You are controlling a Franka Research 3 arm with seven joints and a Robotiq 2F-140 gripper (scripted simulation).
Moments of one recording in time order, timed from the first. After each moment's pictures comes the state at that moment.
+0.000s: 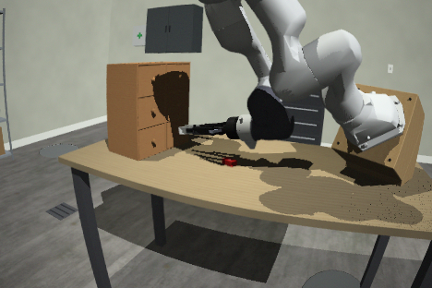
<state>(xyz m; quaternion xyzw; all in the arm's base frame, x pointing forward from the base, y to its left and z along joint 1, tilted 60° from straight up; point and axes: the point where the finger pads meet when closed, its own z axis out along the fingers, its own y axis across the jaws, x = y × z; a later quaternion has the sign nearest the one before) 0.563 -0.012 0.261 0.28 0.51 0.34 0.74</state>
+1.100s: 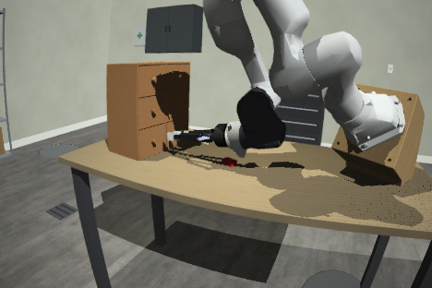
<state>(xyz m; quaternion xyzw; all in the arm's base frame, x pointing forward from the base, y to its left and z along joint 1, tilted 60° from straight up) 0.567 0.031 0.301 0.29 0.50 0.35 0.74</state>
